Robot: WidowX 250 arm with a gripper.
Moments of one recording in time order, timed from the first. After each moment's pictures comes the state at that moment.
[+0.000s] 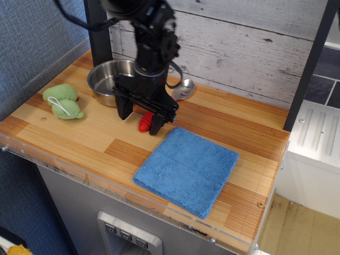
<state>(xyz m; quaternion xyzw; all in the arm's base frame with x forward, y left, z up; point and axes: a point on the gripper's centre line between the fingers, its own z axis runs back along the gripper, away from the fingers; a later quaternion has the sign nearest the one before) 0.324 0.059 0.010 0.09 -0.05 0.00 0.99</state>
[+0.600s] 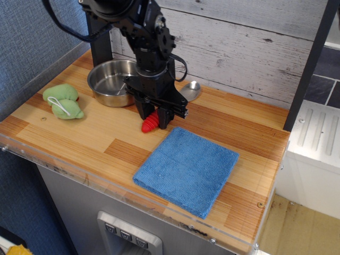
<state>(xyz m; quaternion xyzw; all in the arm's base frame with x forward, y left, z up) 0.339 0.035 0.010 0.02 -0.11 -0.04 0.99</state>
